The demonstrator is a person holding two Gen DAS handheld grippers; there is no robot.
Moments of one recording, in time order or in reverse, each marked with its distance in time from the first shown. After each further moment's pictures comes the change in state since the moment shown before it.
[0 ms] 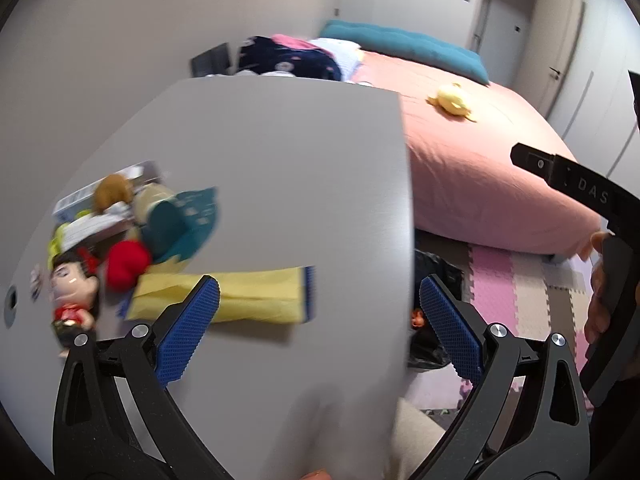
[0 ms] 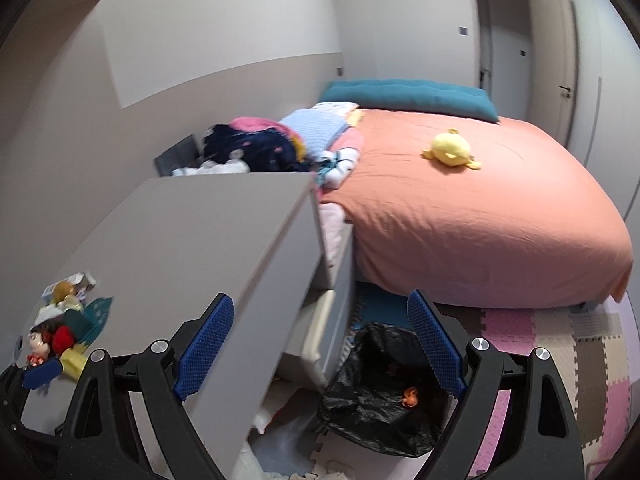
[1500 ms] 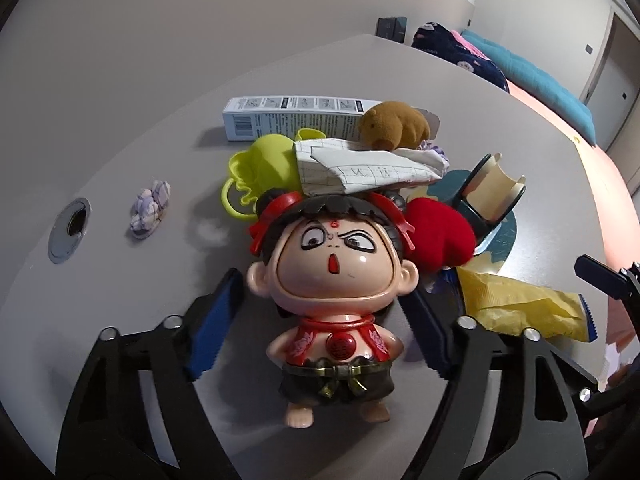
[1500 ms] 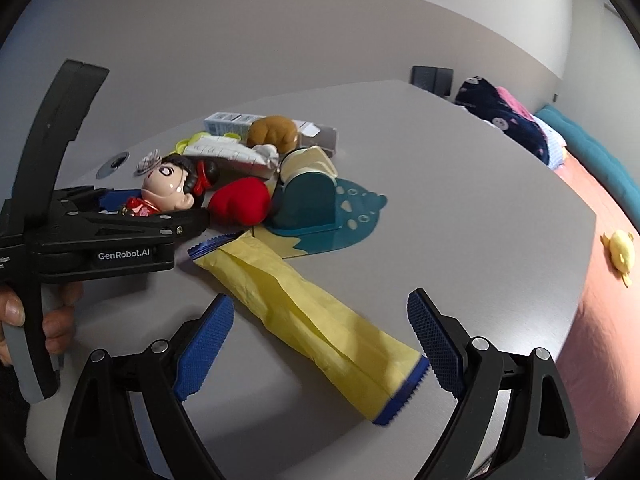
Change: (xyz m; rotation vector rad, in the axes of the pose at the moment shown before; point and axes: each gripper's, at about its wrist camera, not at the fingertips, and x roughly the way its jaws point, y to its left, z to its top) left arm 0.021 0.189 -0.038 -0.315 0.061 0.242; right arm 0.041 0.227 -0.078 -0.601 0.208 0.431
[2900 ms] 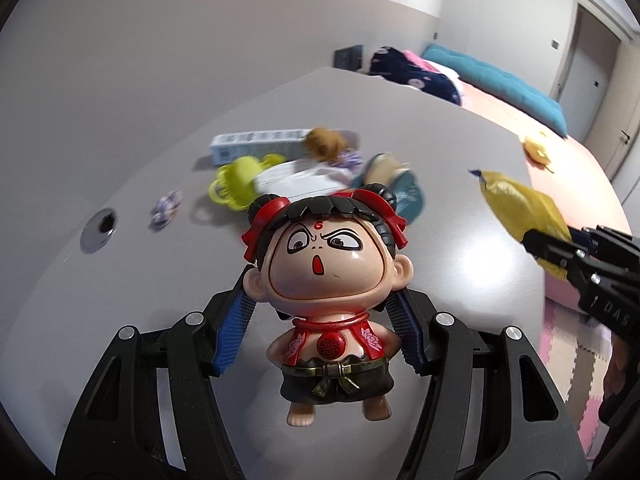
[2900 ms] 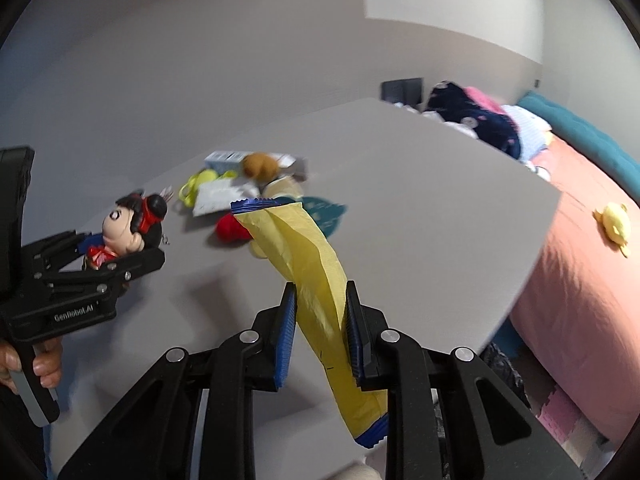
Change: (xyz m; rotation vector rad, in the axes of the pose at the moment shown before) left arm -0.086 -0.034 -0.029 0.096 -0.112 -0.067; right arm -0.085 -0.050 -0.015 0.136 -0.085 0.010
